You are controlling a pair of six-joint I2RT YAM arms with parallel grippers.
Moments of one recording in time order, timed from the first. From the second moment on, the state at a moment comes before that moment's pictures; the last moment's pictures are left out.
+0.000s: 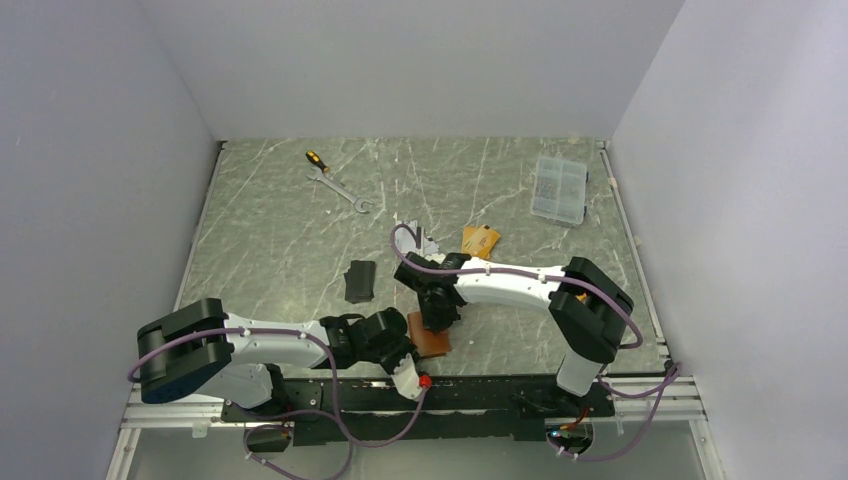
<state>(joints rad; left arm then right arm) -1.20 1.34 0.47 0.00 0.07 1.16 1.03 1.72 1.10 -0.75 0.10 0.85</state>
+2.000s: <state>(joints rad) -0.92 1.13 0.58 -0.41 0.17 1.08 0.91 1.86 1.17 -0.83 -0.17 0.75</state>
